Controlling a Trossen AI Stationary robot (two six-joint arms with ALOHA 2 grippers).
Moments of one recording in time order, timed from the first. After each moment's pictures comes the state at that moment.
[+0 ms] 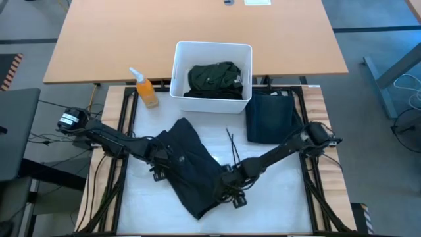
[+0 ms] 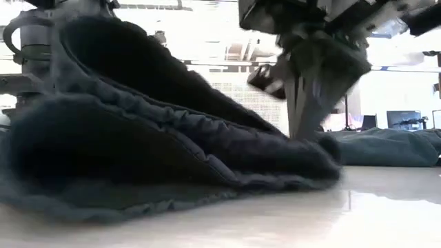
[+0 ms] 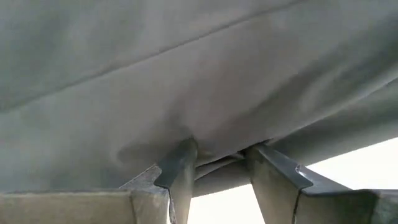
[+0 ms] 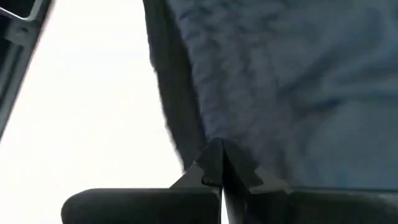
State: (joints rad) left arm -0.26 1.38 0.64 -0.68 -0.05 -0.52; right arm 0.40 1.92 1.35 -0.55 -0.10 0.07
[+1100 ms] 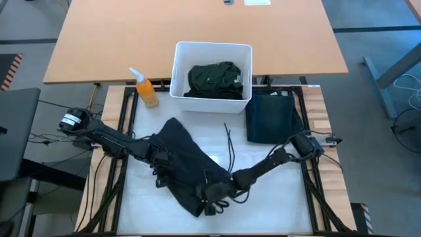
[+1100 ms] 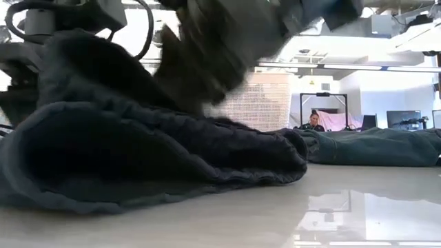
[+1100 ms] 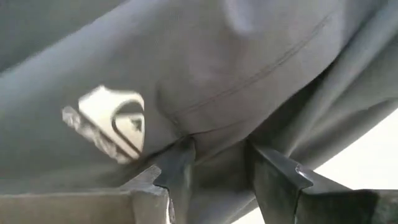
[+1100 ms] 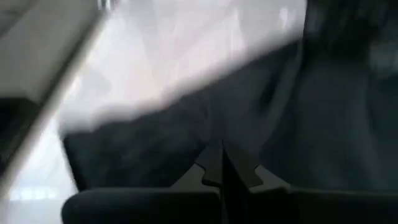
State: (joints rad) left arm -0.28 1.42 0.64 -0.44 0.15 -0.49; right arm 0.44 2.15 1.42 0.10 0.27 0.24
